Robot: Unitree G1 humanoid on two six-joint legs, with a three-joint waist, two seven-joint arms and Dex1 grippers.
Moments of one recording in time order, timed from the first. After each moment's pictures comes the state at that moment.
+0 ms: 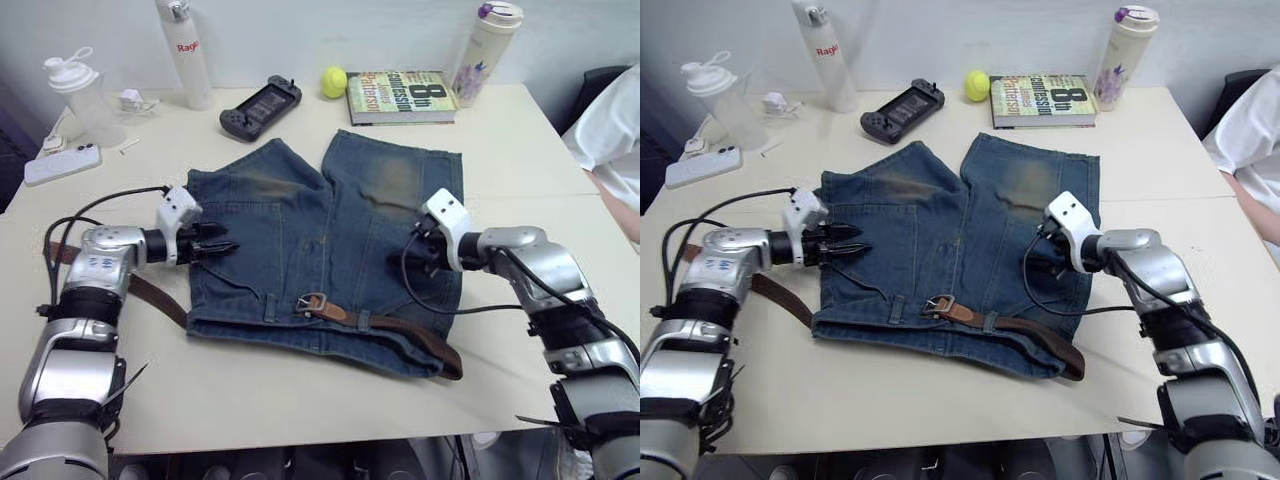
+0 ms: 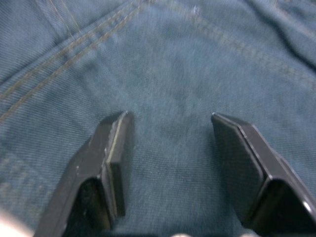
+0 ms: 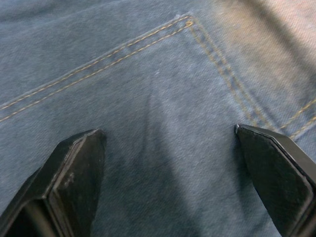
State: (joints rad) left arm -0.89 0.70 -0.13 0.93 -0.18 0.05 -1.03; right arm -0.77 -0.66 0.24 0.26 0.21 0.74 0.80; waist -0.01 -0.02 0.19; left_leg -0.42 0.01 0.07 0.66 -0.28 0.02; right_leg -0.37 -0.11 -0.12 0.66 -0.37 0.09
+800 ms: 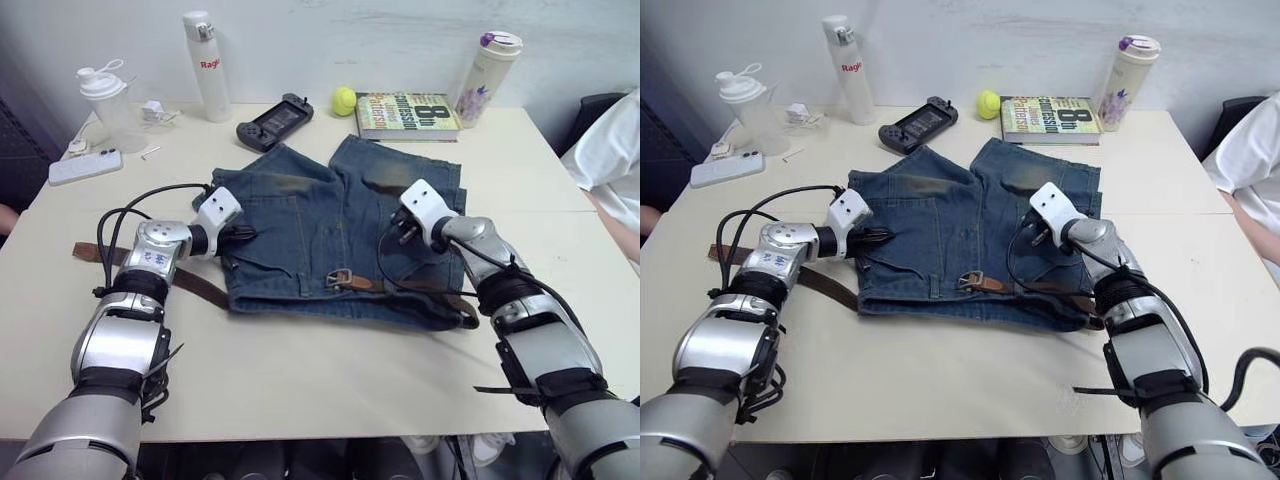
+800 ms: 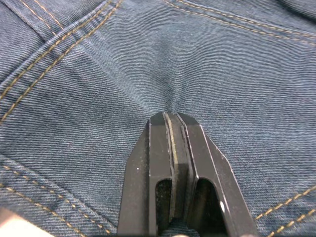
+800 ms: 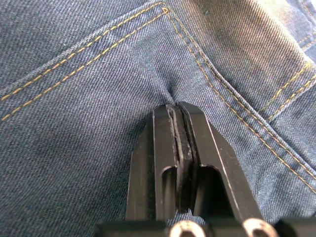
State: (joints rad) left arm -1.03 0.52 -0.12 1.20 0.04 -0.13 -0.78; right arm -1.01 -0.43 0.26 0.96 -0.10 0.20 0.46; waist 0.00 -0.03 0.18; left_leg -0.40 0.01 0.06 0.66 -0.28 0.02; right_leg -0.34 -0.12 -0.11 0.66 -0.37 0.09
